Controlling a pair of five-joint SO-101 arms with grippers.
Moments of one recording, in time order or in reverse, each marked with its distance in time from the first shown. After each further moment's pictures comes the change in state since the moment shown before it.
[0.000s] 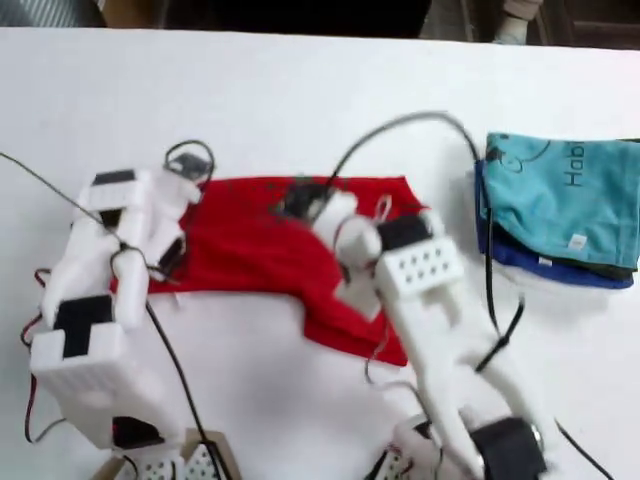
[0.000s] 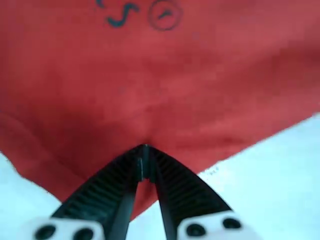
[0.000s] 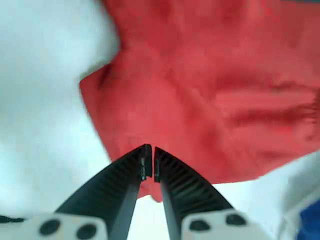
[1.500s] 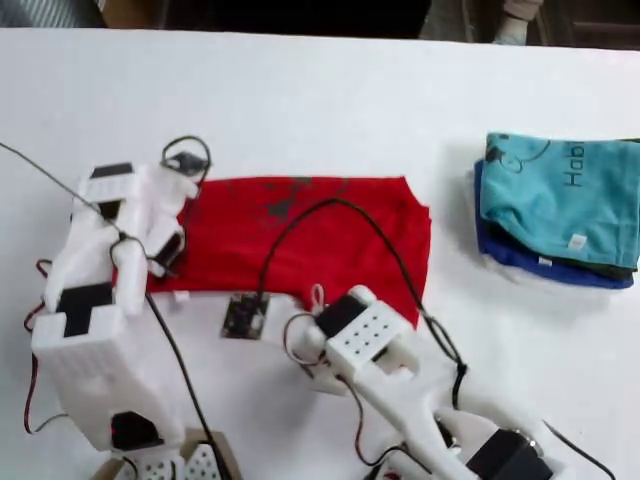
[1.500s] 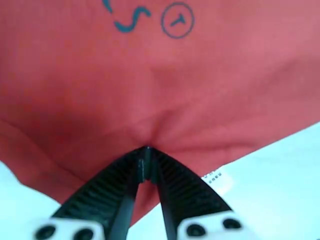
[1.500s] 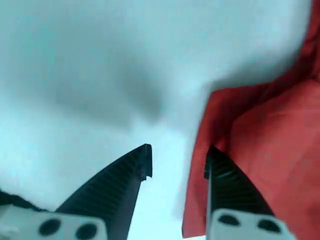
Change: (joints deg) left arm -0.4 8.4 -6.9 4.0 0.0; right arm -19.3 -2.0 18.3 -10.3 0.0
